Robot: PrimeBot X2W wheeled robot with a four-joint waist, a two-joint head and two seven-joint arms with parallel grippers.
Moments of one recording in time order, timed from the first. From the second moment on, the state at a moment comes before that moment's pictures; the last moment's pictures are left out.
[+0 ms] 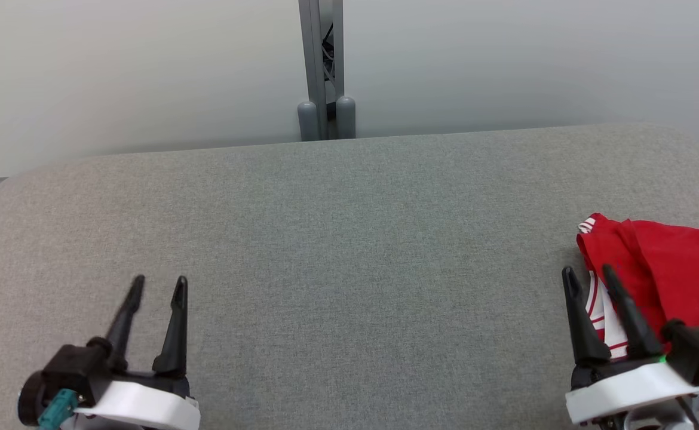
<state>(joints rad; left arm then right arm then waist) 0.02 0.23 -0.17 0.02 -0.37 0.06 -0.19 -0.01 -0.05 0.03 0.05 0.26 0.13 -0.15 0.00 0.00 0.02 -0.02</state>
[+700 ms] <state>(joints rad) 0.06 0.18 -0.18 0.04 -0.65 0.02 -0.20 0.01 -0.06 -0.04 0.12 0.60 0.13 -0.02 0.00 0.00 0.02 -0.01</state>
